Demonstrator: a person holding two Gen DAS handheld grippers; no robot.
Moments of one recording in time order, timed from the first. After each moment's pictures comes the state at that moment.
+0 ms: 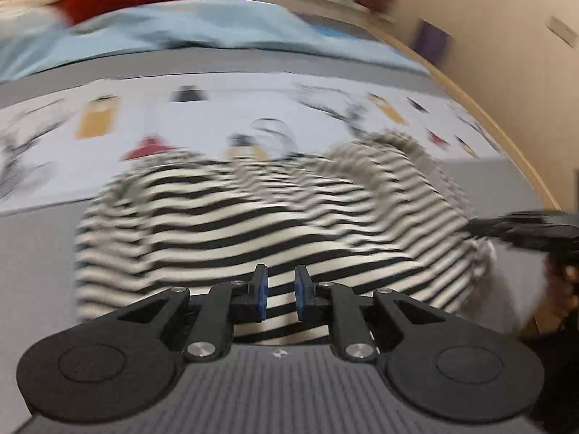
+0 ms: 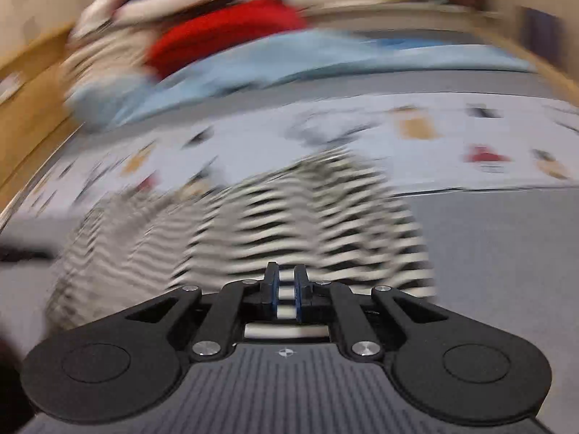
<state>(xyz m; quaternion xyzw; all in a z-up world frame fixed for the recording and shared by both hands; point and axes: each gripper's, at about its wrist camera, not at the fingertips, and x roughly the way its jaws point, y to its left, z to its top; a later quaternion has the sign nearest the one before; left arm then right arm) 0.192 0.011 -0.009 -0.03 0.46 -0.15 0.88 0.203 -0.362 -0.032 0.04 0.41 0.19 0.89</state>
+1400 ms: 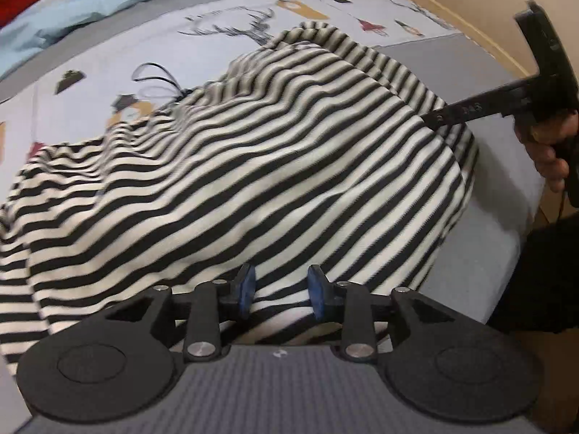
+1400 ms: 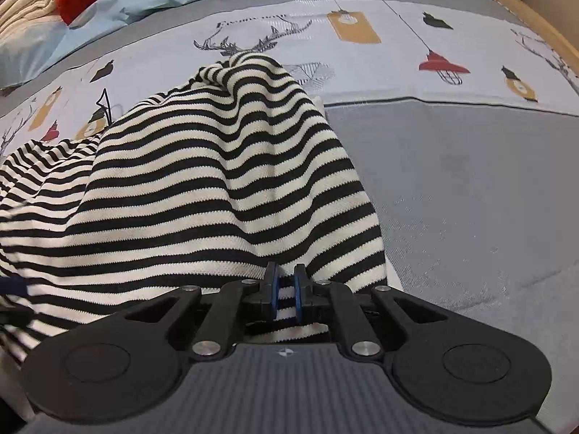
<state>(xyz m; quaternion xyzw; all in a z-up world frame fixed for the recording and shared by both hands) 0.205 -0.070 -0.068 0.10 0.52 -0.24 0.81 0.260 -0.386 -0.079 0.02 0.52 0.05 0.85</state>
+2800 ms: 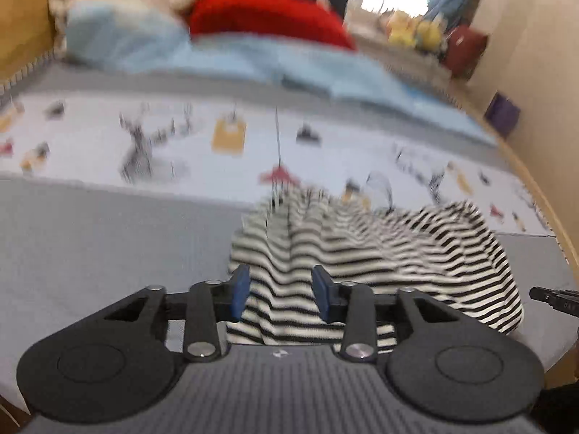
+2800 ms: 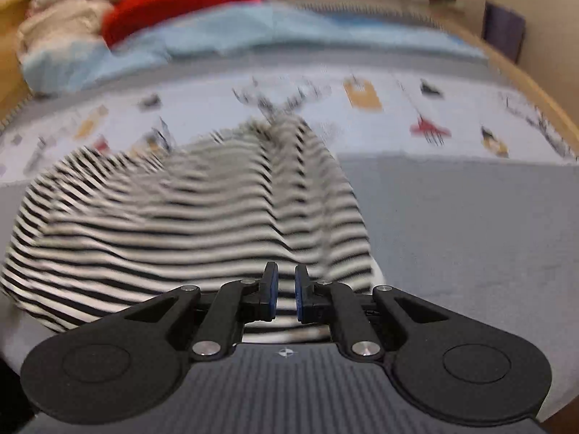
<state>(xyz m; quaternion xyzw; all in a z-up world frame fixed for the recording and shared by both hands) 0.133 0.094 0.052 -0.09 0.40 0.00 0.91 0.174 -0.370 -0.014 0.00 0.42 0.08 0.90</state>
